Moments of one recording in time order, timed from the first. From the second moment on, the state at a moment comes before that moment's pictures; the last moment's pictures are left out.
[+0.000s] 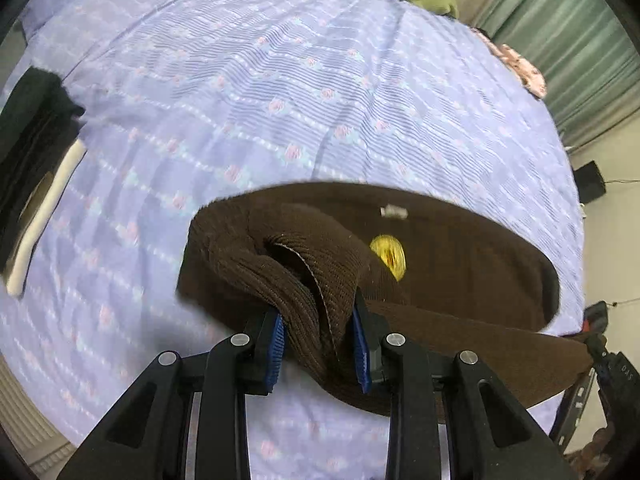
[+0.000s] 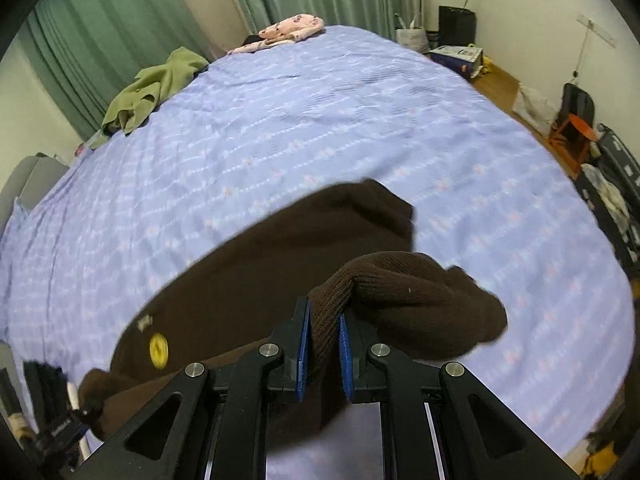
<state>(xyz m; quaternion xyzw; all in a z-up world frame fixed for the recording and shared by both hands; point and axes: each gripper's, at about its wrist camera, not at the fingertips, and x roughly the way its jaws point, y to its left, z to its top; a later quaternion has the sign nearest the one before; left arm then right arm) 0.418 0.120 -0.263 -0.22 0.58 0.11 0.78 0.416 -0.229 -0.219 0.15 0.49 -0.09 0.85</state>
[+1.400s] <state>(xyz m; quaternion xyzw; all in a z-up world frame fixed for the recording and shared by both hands) 0.529 -0.023 -0.337 0.06 0.69 -0.33 0.64 0.509 -0.299 -0.316 0.06 0.52 -0.02 0.85</state>
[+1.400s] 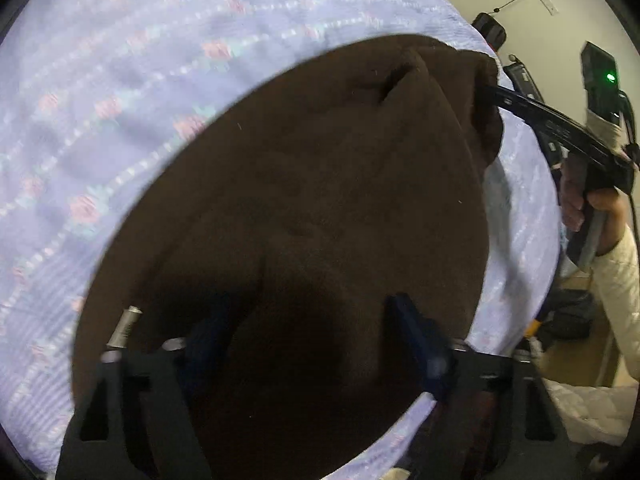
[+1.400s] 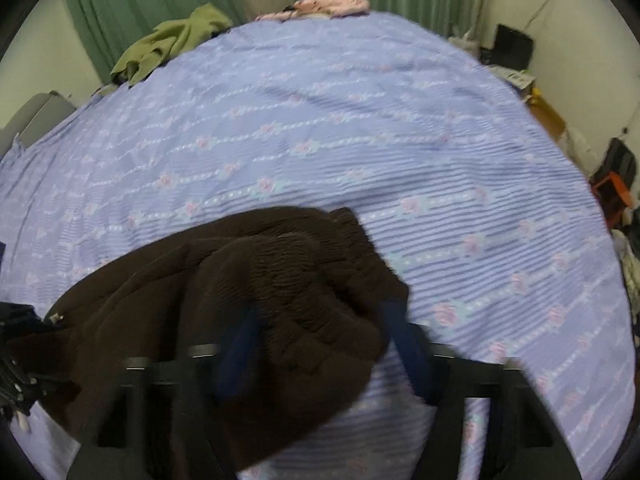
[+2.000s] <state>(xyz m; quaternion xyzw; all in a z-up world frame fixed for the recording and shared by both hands) 0.584 -0.003 -0.323 0.03 0.66 -0.27 0.70 0.562 -0.310 -0.296 0.01 0.52 -0.09 0.85</state>
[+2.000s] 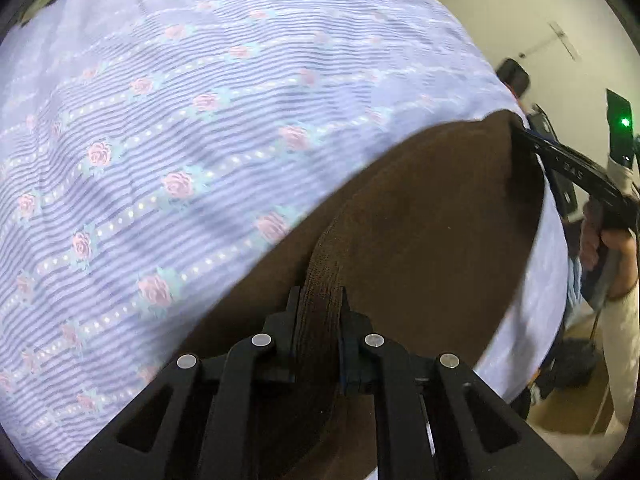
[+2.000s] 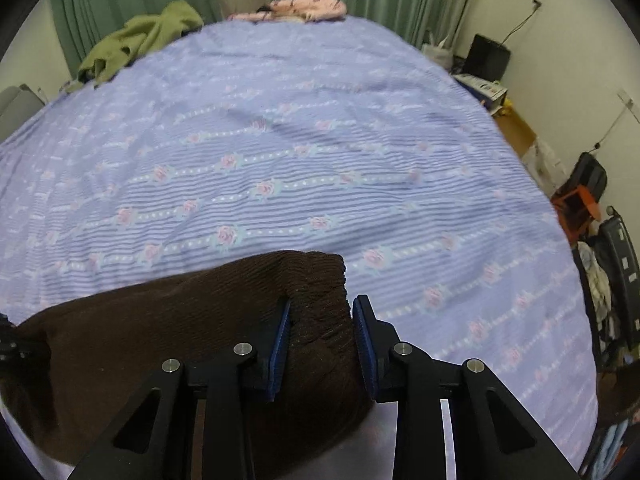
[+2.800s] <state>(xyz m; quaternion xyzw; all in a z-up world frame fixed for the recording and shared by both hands) 0.389 0.001 -0.228 0.23 0.46 -0.25 0.82 0.411 -0.236 -0.235 0.02 0.48 -0.04 0.88</state>
